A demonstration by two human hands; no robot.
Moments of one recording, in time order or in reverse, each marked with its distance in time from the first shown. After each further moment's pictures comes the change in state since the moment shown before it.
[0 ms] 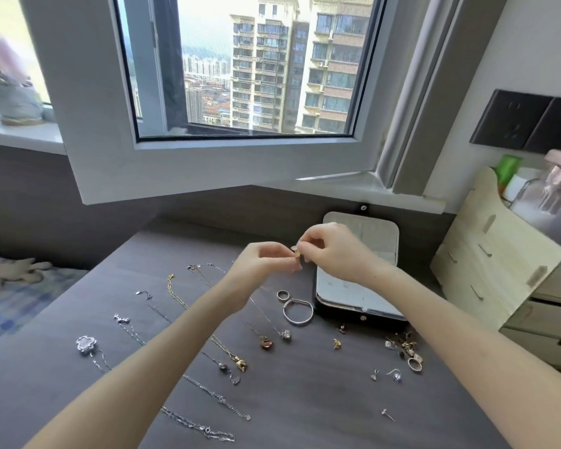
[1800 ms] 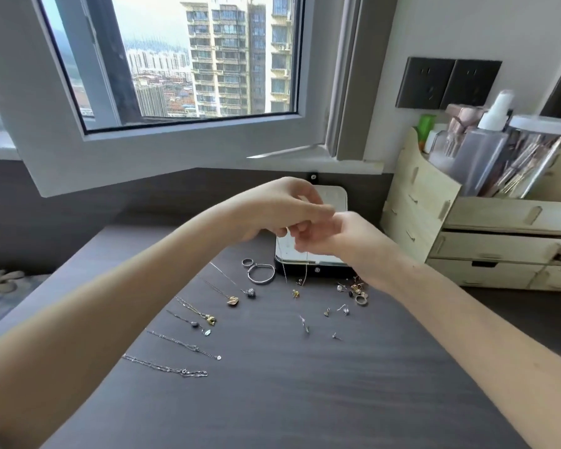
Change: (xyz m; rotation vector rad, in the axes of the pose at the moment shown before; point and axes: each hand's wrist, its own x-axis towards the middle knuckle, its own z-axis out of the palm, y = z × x) left_hand -0.040 0.122 0.075 0.491 -0.303 0.029; right_hand -0.120 -0.010 -0.045 0.607 -0.008 0.279
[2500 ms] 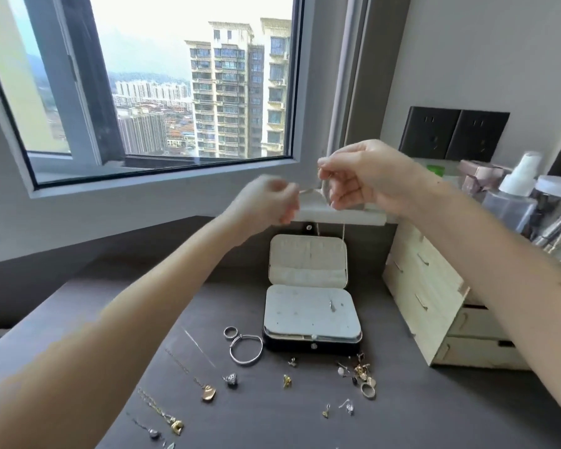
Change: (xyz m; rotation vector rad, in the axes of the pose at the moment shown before) left_hand 0.111 -0.016 -0.052 -0.032 0.352 0.146; right_hand 0.116 -0.082 -0.096 0.005 0.092 -0.128
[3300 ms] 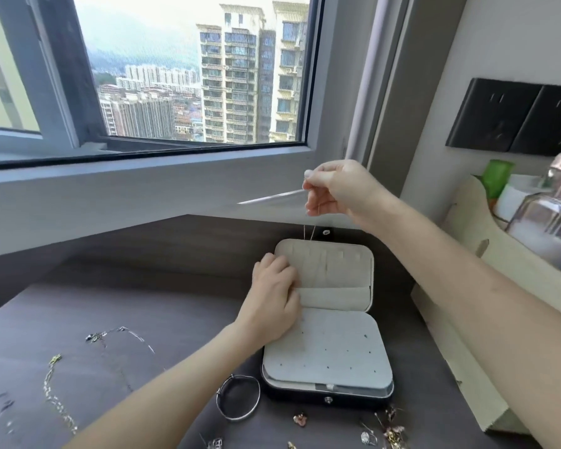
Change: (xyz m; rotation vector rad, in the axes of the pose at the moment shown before) left_hand 0.011 -0.159 0.104 0.350 0.238 0.356; right_hand 0.102 0.079 0.025 0.038 0.056 0.058
